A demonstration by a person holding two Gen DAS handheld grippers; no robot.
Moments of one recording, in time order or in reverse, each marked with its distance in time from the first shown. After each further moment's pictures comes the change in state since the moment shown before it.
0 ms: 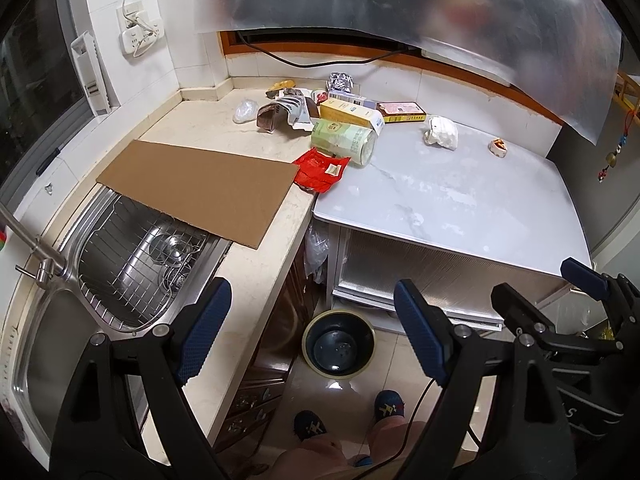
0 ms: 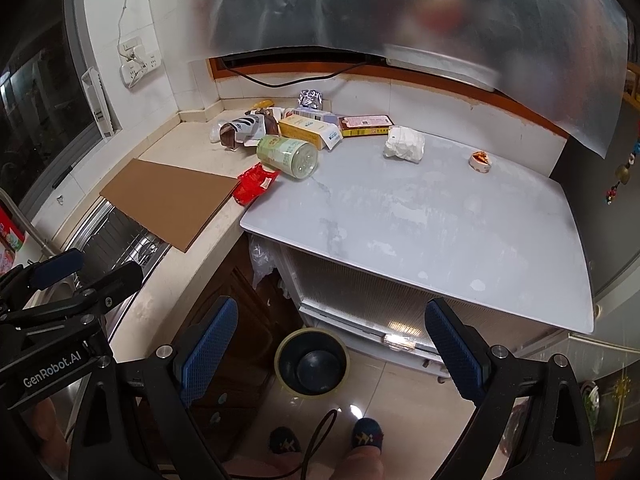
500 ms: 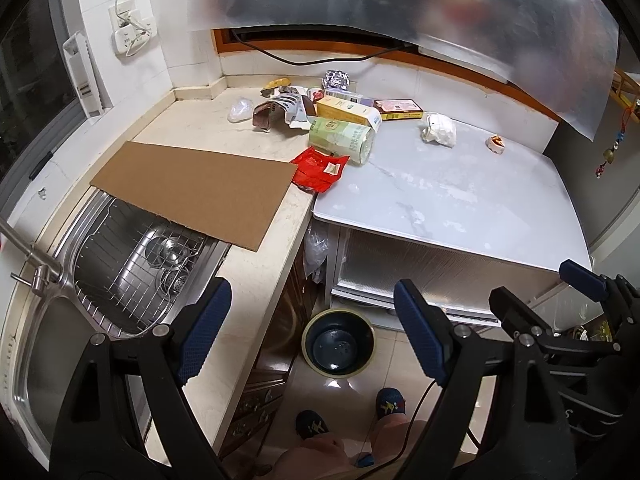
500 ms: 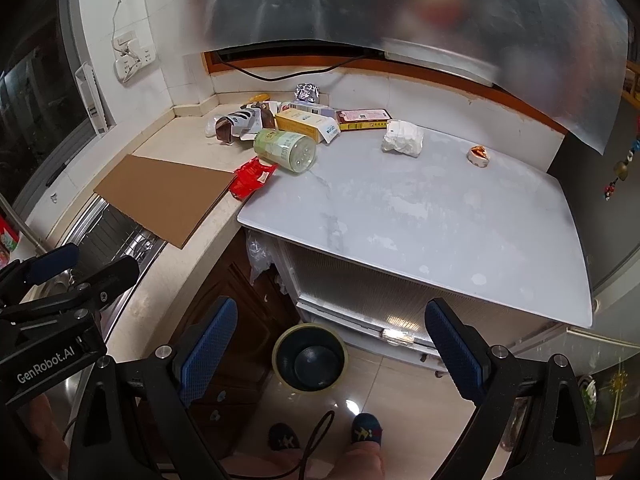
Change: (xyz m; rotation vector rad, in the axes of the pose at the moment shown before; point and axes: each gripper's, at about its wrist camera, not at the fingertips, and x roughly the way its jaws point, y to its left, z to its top) left arm 0.010 0.009 0.005 0.021 0.012 -0.026; right arm 0.008 0.008 0.002 0.007 0.023 -0.019
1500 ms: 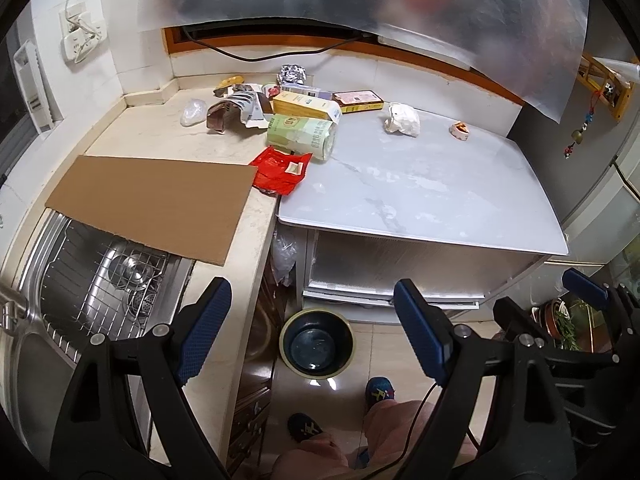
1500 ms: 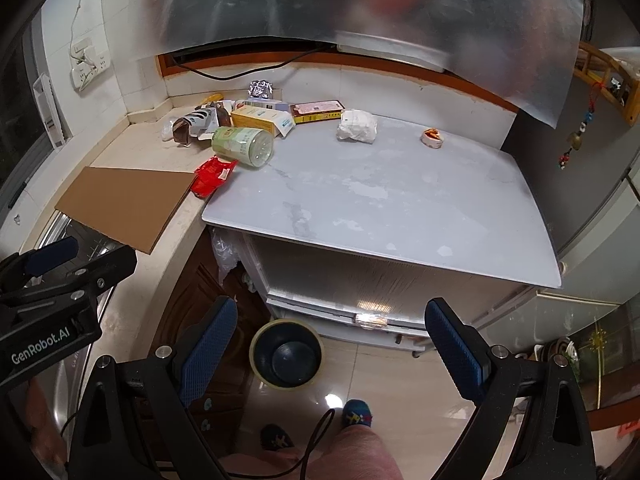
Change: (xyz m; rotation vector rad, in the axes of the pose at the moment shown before) left arm 0.032 0.002 0.015 0.091 0.025 -0.160; right arm -0.005 0.011 -0.018 0.095 0.020 -0.176
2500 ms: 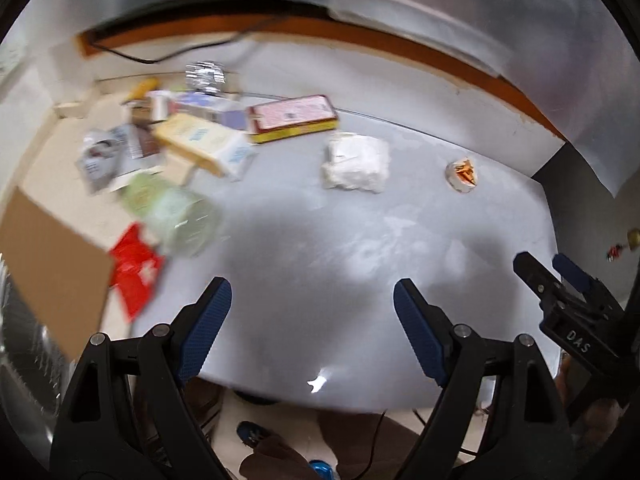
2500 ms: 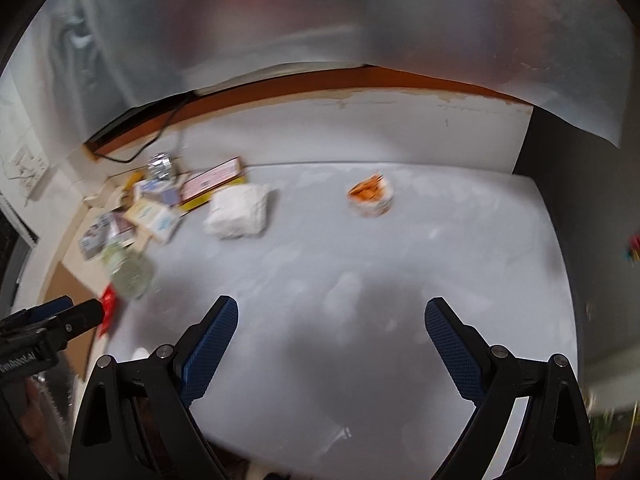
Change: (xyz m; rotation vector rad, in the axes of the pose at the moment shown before) left arm 0.205 -0.169 0.216 -0.070 0.177 0.023; right arm 0.234 -0.240 0.201 0.140 -0.010 0.165
